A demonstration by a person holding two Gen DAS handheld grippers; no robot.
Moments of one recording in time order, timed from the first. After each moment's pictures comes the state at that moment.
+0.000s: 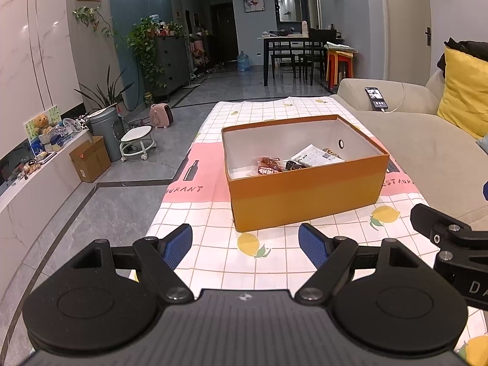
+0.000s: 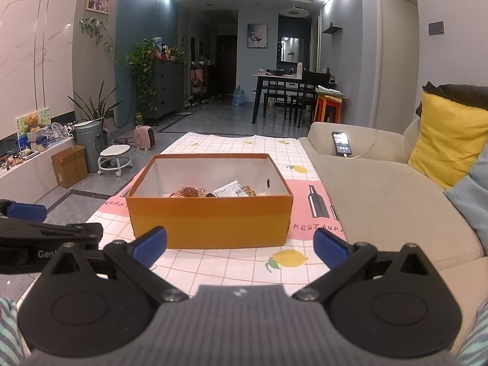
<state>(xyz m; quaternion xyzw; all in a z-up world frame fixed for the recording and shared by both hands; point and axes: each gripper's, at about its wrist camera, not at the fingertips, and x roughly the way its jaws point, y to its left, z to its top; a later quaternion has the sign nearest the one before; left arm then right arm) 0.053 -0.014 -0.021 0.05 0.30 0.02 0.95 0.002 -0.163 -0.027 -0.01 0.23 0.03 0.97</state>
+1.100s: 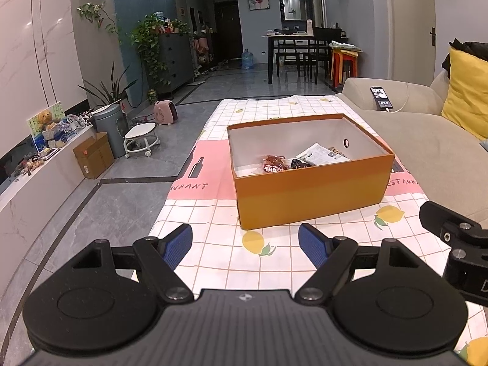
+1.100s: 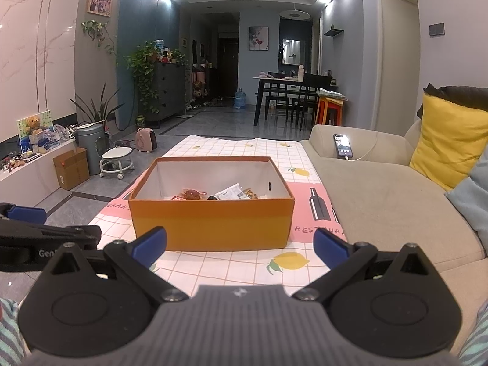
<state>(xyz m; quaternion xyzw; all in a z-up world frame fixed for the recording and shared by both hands) 0.051 -0.010 -0.025 0.05 0.30 0.03 0.95 0.004 -0.164 -0.027 -0.01 0.22 0.03 0.97</state>
